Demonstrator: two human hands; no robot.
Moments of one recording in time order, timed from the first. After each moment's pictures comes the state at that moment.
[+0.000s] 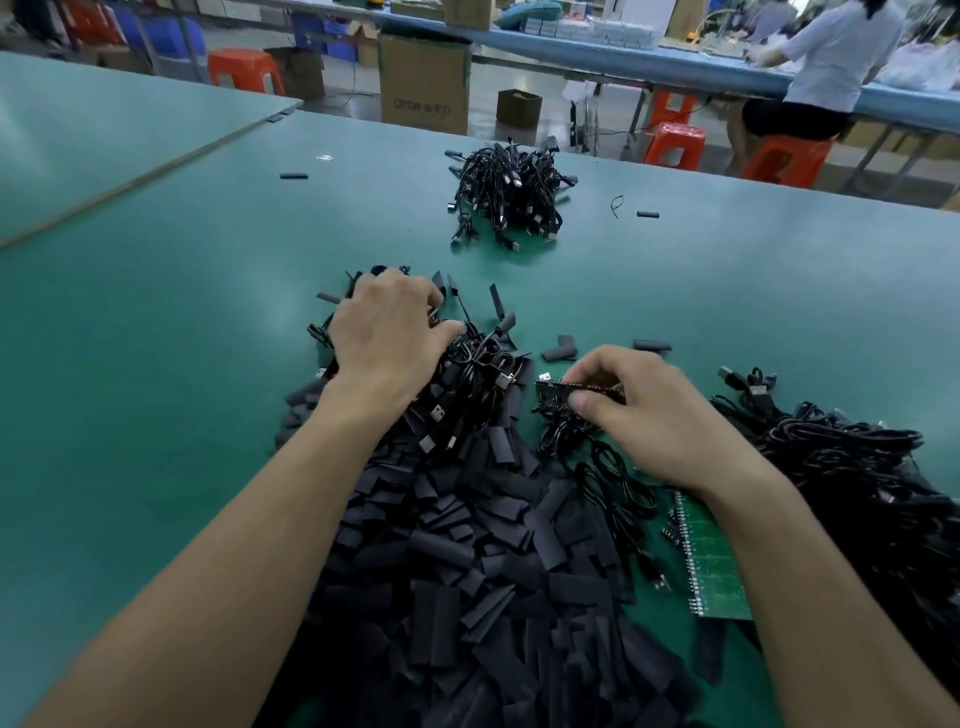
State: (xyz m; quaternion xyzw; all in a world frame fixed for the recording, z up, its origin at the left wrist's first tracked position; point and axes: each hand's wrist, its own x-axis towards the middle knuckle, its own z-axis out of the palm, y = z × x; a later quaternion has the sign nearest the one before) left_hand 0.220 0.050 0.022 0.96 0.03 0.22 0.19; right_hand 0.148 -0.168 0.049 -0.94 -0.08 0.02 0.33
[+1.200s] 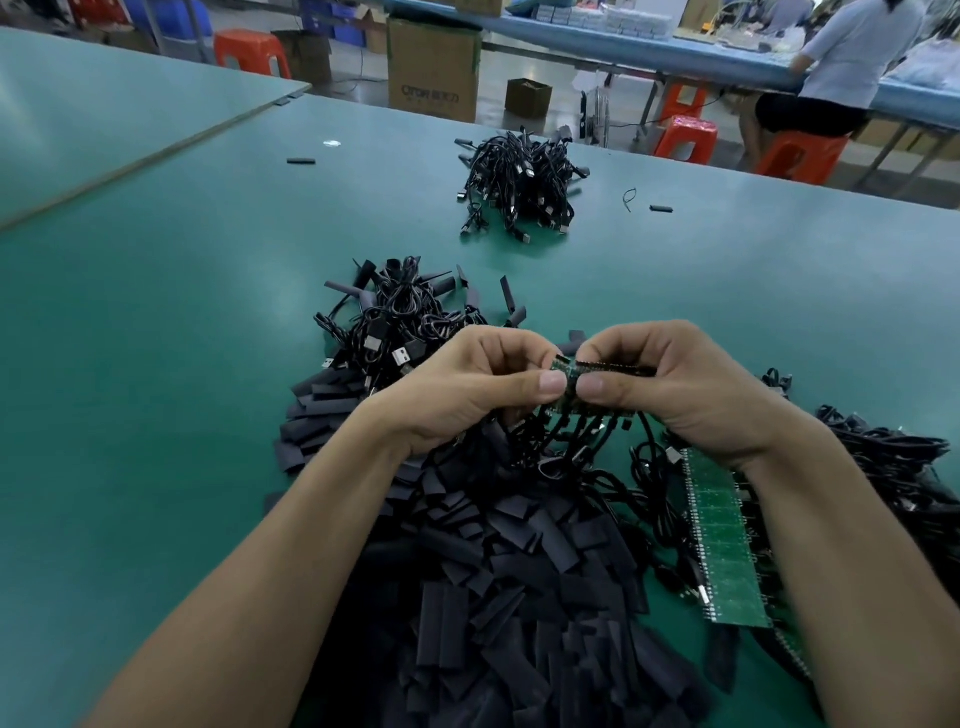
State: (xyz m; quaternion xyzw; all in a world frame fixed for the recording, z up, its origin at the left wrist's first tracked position) left_hand 0.184 0.029 0.012 0.62 -0.27 -0.17 0.72; right_hand 0.167 -0.179 0.060 -0.78 -0.21 0.13 0.57
